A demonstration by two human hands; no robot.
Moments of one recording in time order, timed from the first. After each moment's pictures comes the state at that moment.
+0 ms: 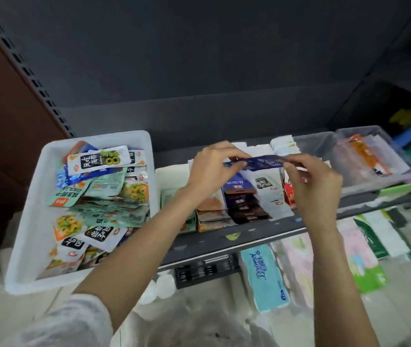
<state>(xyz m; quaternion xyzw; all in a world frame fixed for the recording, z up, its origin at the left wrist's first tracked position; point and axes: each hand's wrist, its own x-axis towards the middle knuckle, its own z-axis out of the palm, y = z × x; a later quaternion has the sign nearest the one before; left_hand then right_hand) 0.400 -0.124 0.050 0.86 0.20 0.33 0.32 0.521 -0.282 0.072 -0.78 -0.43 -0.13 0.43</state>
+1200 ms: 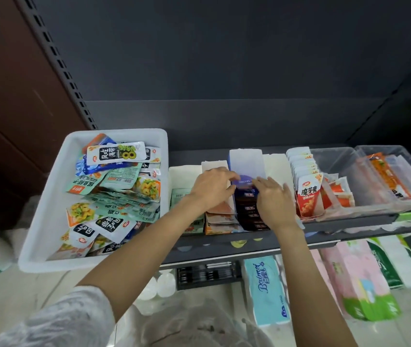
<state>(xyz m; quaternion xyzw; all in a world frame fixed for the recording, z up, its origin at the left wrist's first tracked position) 0.385 -0.114 0.010 0.92 0.29 0.12 0.22 0.513 -0.229 -0.008 -0.84 -0.53 -0.04 0.10</state>
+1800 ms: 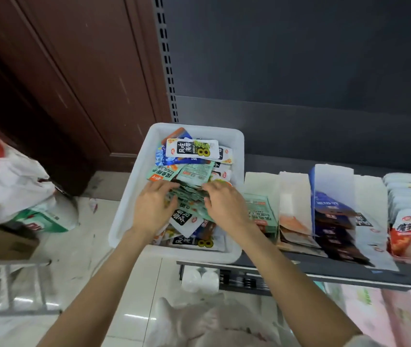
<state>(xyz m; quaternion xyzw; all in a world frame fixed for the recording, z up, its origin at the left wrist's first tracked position) 0.123 -0.054 -0.038 0.81 0.53 0.23 0.13 0.304 -0.103 -0.008 -0.67 -0.72 0.09 0.14</state>
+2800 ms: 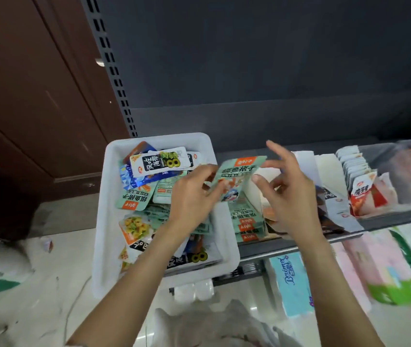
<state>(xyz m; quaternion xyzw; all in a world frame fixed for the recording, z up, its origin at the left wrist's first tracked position) 0.223 -0.051 0.035 0.82 0.32 0.37 0.32 0.361 -0.167 0.079 -0.75 -0.47 0.08 0.46</state>
